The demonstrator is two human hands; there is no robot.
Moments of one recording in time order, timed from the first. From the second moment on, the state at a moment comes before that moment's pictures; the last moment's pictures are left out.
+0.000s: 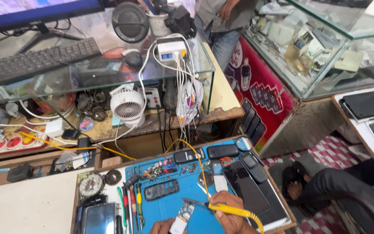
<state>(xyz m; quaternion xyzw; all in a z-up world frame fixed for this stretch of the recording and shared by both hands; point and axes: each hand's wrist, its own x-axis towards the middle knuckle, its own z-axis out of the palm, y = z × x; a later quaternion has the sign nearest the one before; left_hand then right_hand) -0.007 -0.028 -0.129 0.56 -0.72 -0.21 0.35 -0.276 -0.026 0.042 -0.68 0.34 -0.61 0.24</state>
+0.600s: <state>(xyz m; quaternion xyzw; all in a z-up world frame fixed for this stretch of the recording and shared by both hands) -0.007 -0.015 -0.062 0.58 -0.74 -0.26 0.21 -0.270 -0.022 0.065 -0.67 0.37 -0.60 0.23</state>
